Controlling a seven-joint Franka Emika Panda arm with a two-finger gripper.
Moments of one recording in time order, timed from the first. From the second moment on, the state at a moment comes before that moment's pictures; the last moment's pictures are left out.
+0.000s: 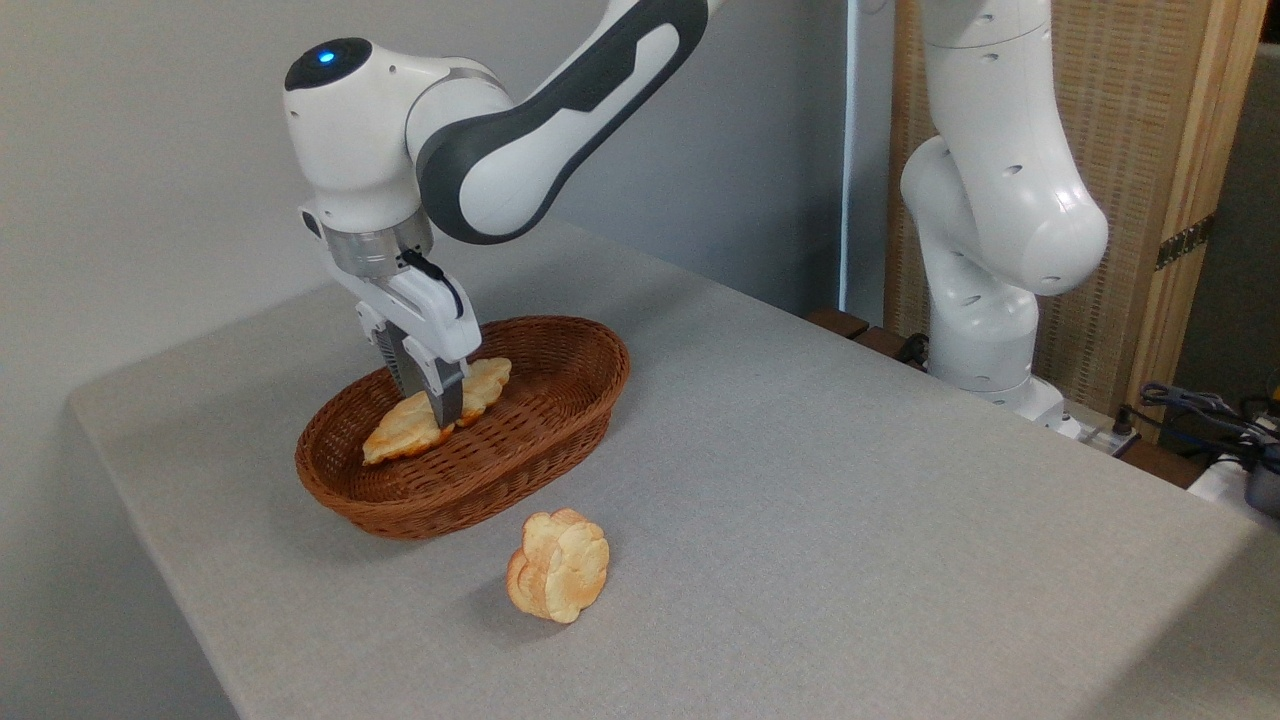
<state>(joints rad) -0.38 0.17 -0.05 -1.88 -0.22 2.07 0.36</state>
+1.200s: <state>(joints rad) -0.34 -0.03 0.23 -1.86 -0.11 1.83 0.54</state>
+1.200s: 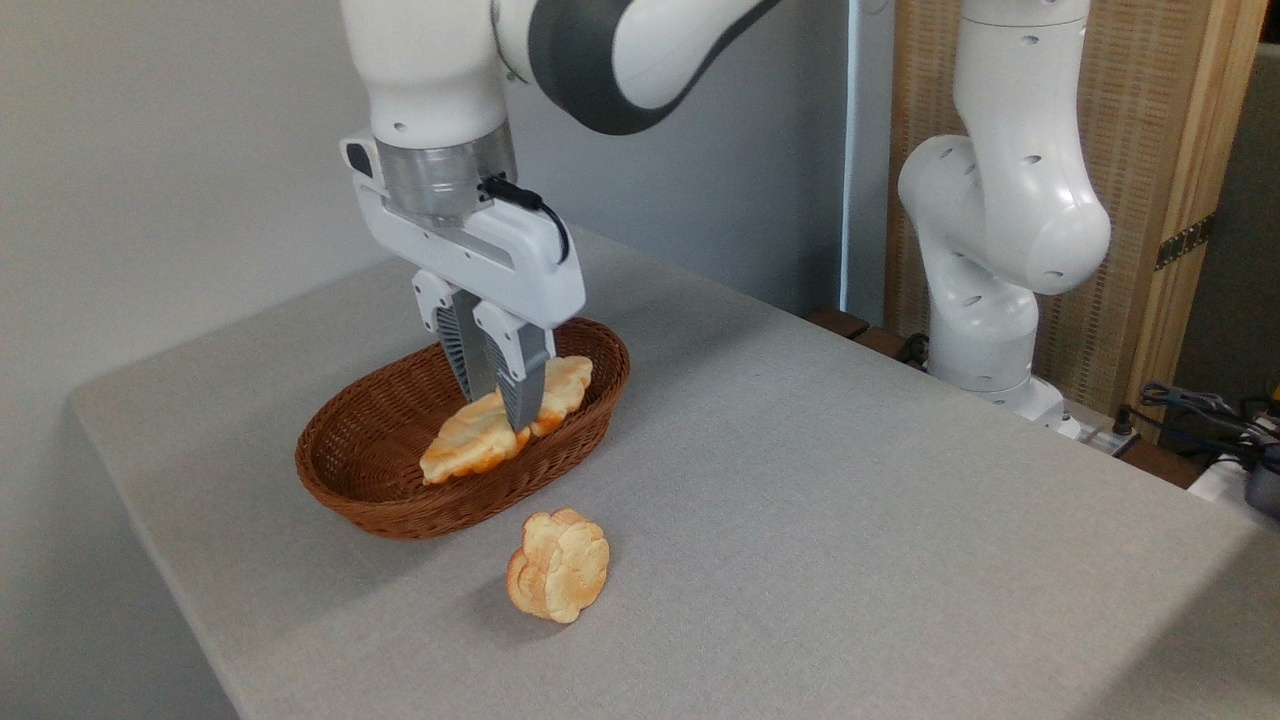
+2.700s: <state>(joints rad) -0.34 -0.04 0.37 -1.91 -0.11 1.69 0.92</state>
